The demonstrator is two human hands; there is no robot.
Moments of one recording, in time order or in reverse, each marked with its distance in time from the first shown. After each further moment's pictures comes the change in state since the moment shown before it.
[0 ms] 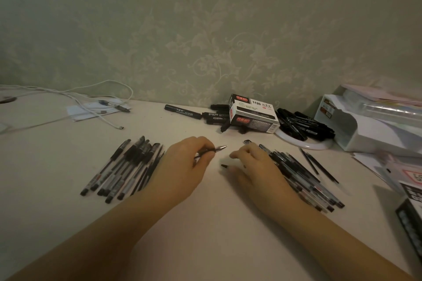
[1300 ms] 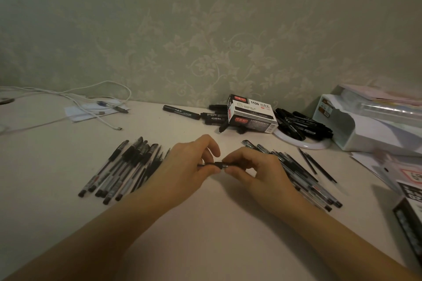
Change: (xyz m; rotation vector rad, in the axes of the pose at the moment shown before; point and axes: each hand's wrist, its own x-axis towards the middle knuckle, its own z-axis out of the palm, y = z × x) left_hand 0.002 0.013 -0.010 0.017 -0.177 0.016; right_hand -0.002 -0.002 -0.009 0.460 0.042 0.014
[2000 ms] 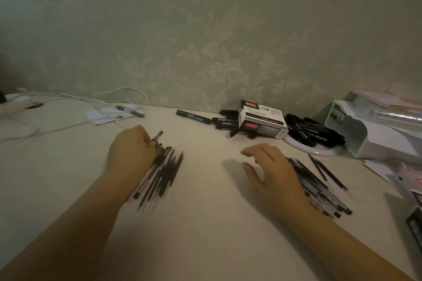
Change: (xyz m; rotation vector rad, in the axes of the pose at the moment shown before) left_hand -0.001 -0.083 -0.056 0.356 0.359 -0.618; right_hand 0.001 0.008 0.003 -0.480 0.198 -0.210
